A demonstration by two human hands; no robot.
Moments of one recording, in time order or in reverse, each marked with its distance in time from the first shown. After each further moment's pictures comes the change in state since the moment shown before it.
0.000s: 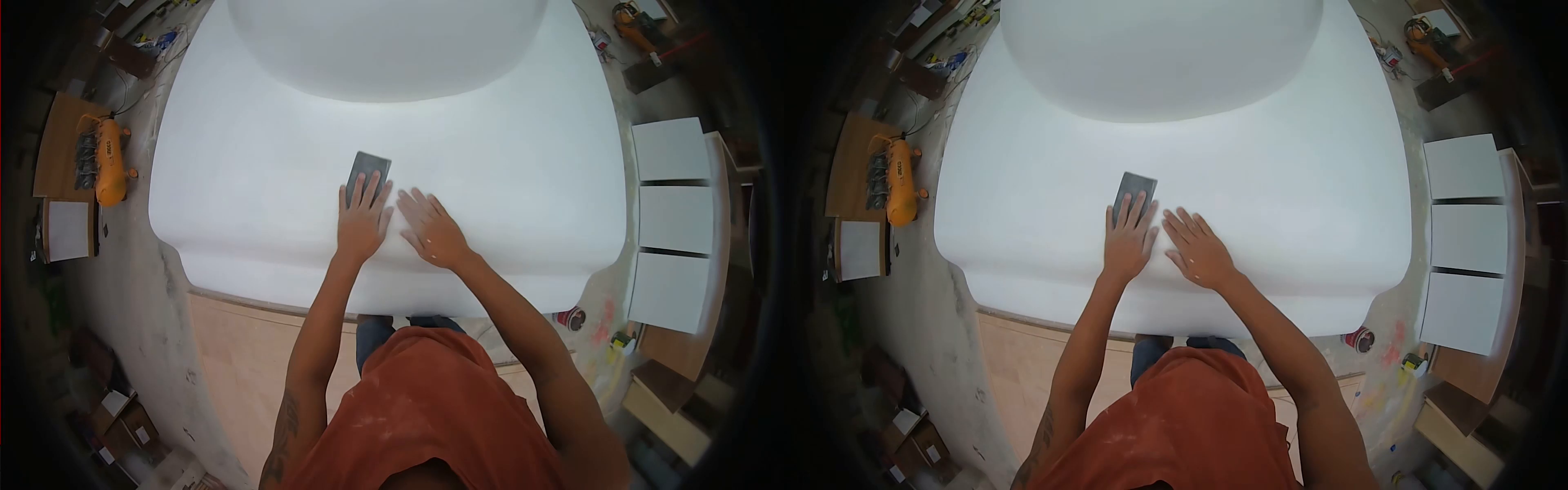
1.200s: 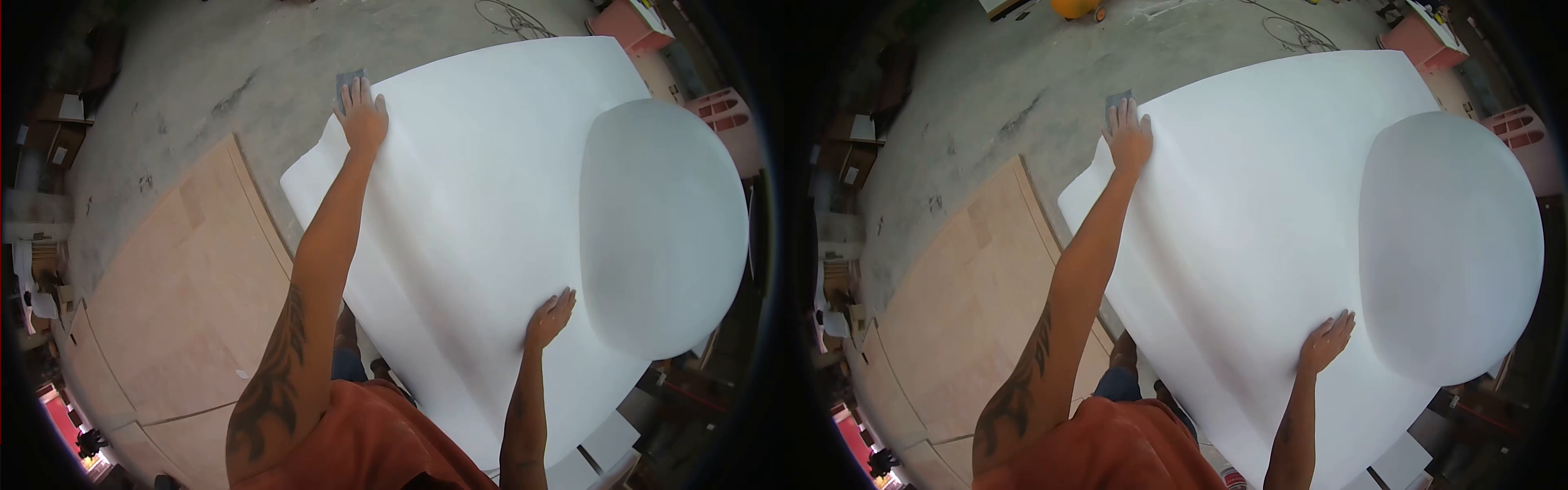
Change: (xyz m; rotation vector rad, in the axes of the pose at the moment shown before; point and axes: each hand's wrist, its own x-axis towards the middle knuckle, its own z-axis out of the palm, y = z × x) left_hand -0.105 -0.578 -0.077 0.074 0.624 -1.248; right_hand 0.256 -0.094 0.075 -0.267 0.290 0.366
